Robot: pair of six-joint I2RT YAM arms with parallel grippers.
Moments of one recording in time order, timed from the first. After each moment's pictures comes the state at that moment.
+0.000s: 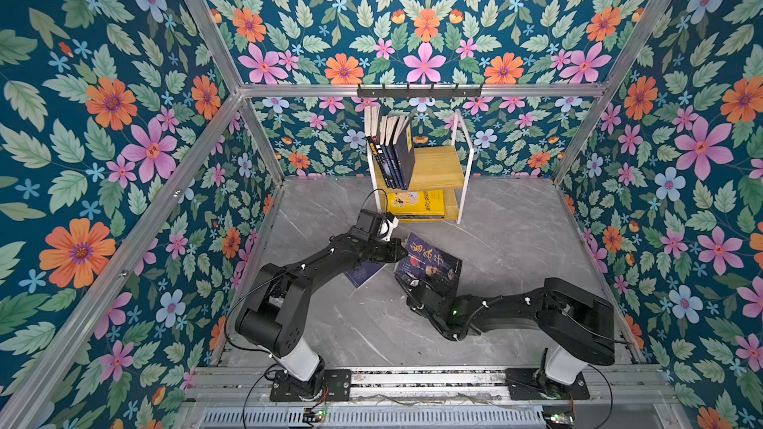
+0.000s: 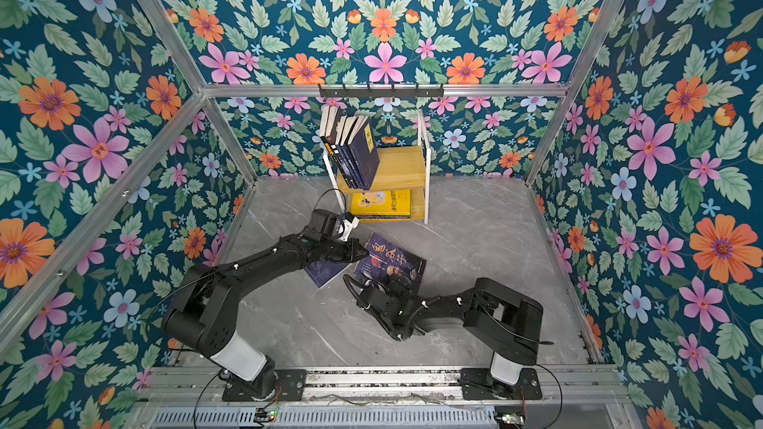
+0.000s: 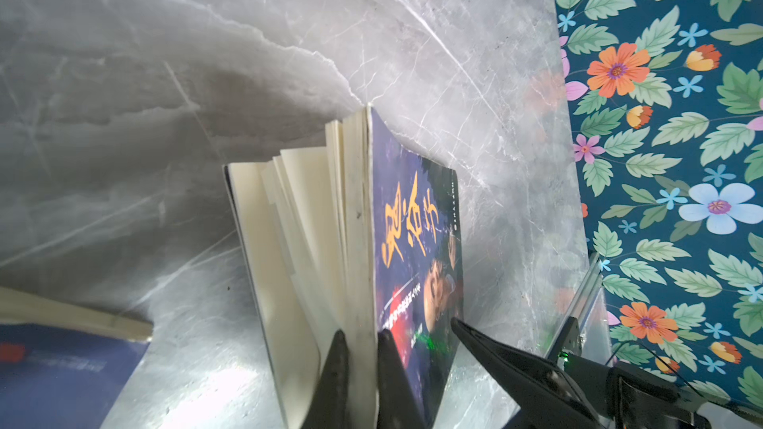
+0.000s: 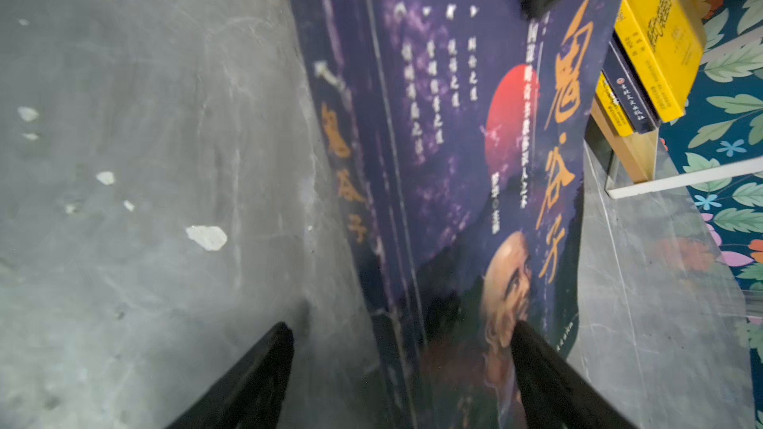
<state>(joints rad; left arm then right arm) -0.49 1.62 0.98 -0.23 0.51 -0.45 1.14 1.72 0.80 -0.01 0.67 -0.05</state>
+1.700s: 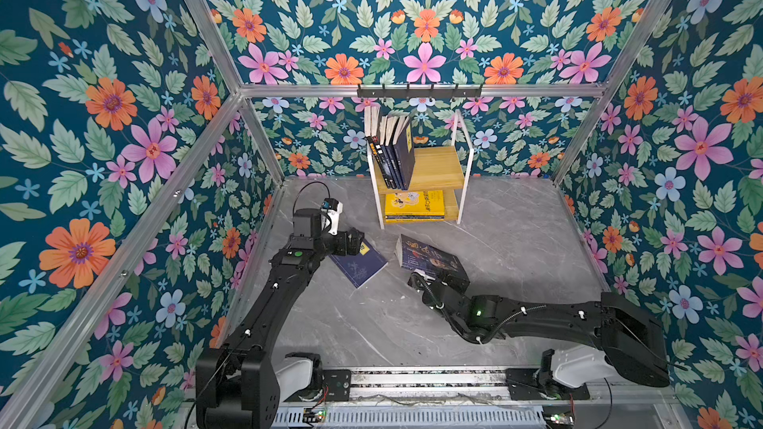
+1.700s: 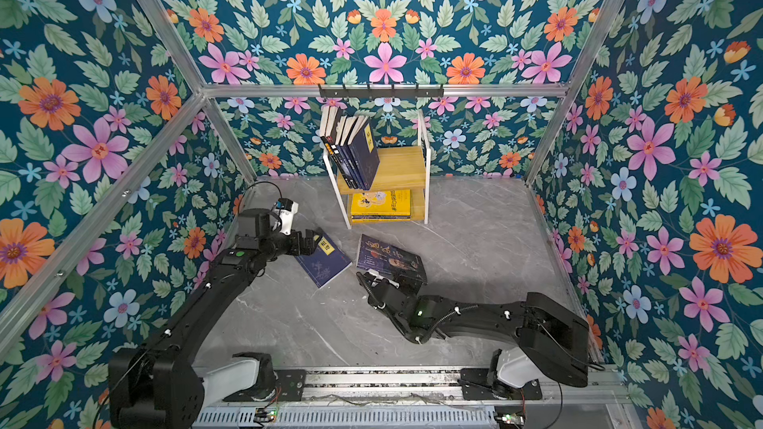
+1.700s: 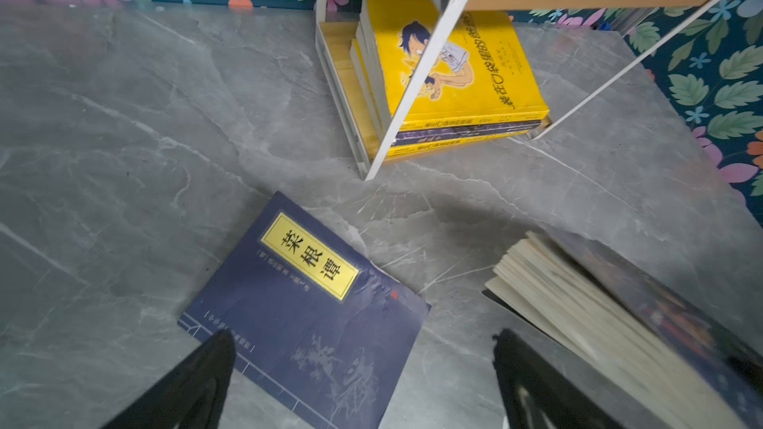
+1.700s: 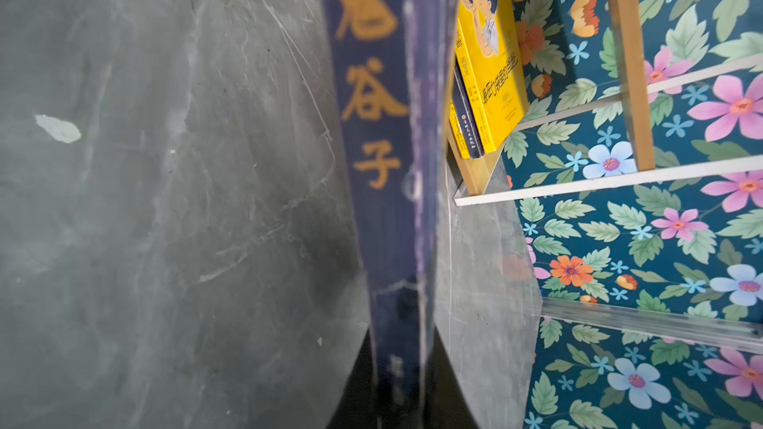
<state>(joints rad) -0.10 1.16 0.83 -0.33 0.31 -0.06 1.15 1.41 0.76 -0.15 0.83 -0.45</state>
